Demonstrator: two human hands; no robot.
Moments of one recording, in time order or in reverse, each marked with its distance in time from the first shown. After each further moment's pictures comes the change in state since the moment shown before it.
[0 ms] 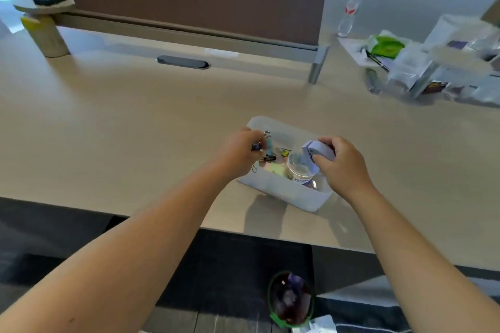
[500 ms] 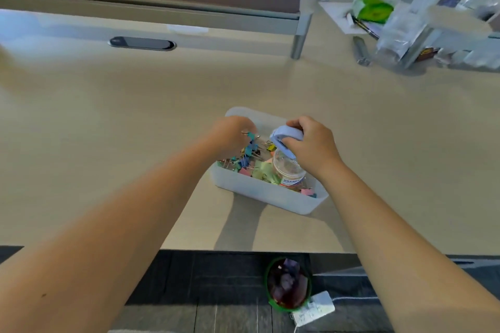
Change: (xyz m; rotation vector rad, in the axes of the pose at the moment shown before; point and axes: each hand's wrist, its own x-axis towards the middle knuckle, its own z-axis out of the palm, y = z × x) left_hand 0.080 -0.012 0.017 0.154 -0.209 -0.001; right_hand 0.062 0.008 0.033 0.001 -0.049 0.002
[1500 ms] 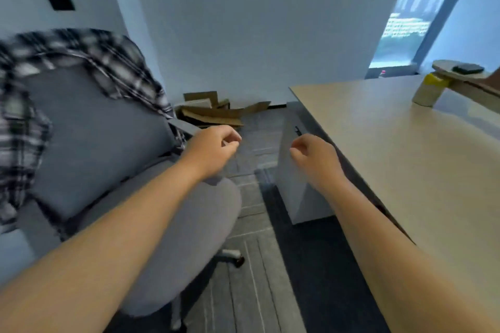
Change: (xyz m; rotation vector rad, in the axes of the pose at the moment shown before) left_hand -0.606 -0.175 -0.081 -0.093 1.082 -1.001; right_hand -0.339 -0.363 0.233 0.030 -0.838 -1.003
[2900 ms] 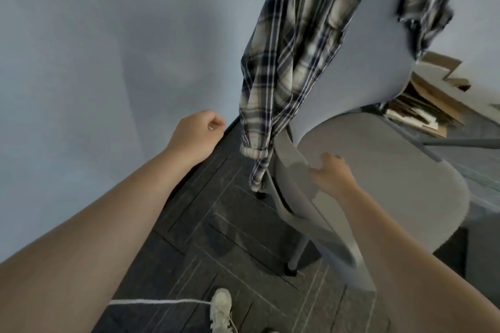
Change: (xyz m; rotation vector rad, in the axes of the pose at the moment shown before) left_hand -0.253 -0.403 -0.166 -0.008 0.459 -0.874; right_hand -0.053 -0.216 0.453 -0.352 -0.793 -0.201
